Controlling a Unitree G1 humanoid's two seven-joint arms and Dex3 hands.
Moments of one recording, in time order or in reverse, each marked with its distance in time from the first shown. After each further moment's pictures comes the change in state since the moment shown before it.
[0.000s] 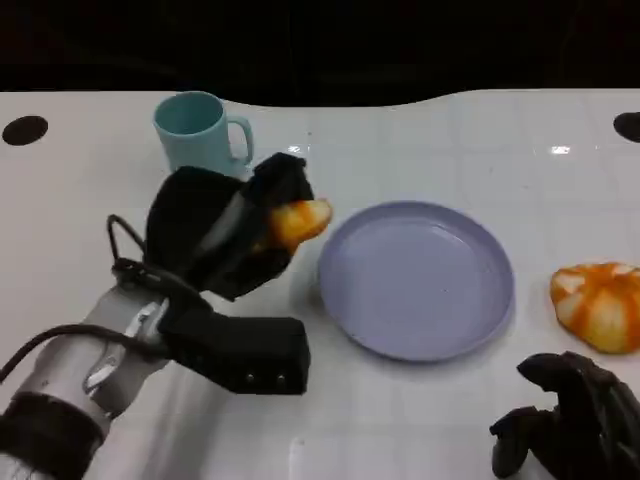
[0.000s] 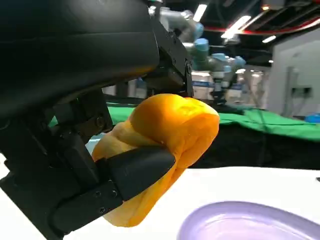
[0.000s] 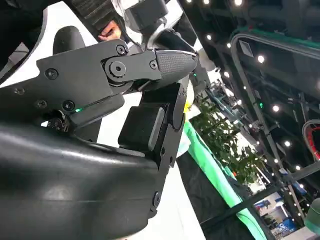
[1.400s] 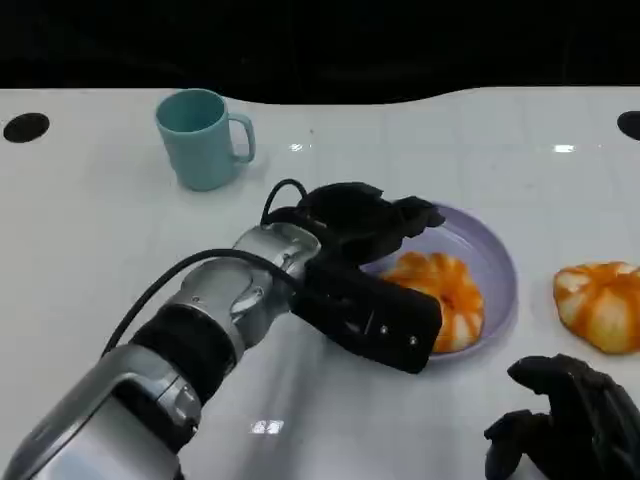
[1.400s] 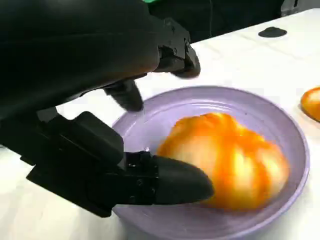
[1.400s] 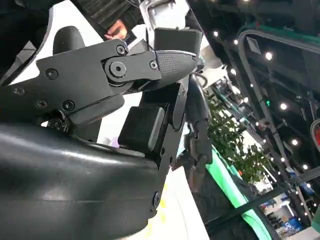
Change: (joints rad) left arm -0.300 -0.238 -0.195 0.293 -0.010 0.139 -0.587; right arm 0.037 0.002 0.033 -0.070 -0.013 0.011 -0.049
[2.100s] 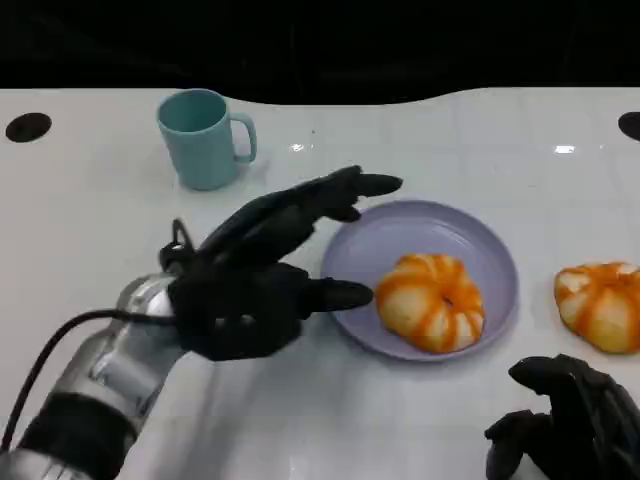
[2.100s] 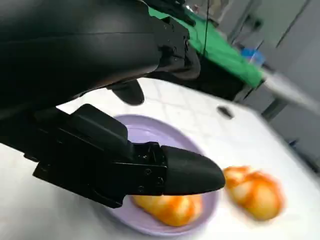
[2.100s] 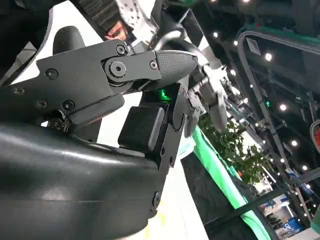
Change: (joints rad) left arm 0.371 0.134 0.348 -0.301 -0.660 -0.314 -0.140; right arm 0.001 -0.001 -0.001 0.000 0.002 -0.004 0.004
